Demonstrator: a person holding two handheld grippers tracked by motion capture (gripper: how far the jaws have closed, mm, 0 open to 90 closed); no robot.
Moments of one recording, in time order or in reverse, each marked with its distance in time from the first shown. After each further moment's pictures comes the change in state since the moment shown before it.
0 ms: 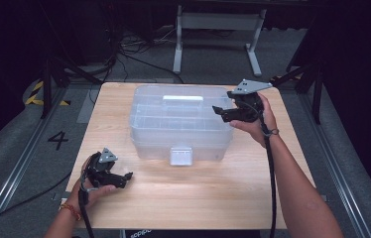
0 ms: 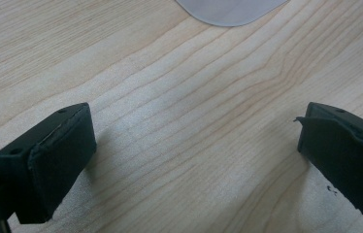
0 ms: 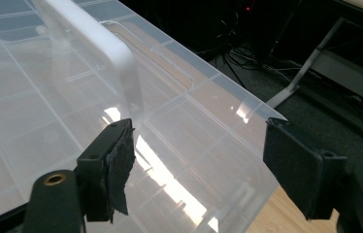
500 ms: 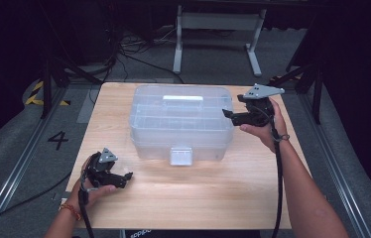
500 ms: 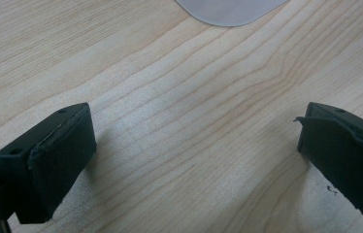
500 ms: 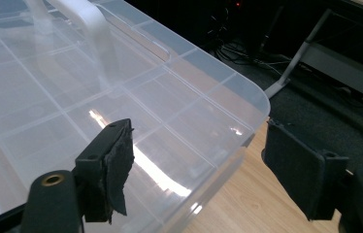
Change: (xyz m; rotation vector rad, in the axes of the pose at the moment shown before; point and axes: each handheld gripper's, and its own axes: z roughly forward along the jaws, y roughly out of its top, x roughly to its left) left arm 0.000 0.000 0.000 0.000 0.000 0.000; right arm -0.011 -0.020 -0.016 0.004 -0.027 0.025
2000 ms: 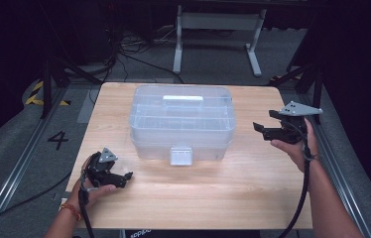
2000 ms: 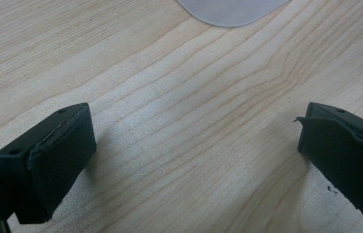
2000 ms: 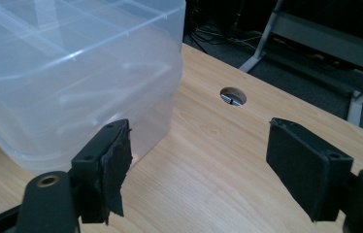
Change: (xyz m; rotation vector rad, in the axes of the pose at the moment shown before) left arm 0.001 0.000 0.000 0.004 -0.002 0.006; right arm -0.034 -0.070 -0.056 0.022 -0.084 0.111
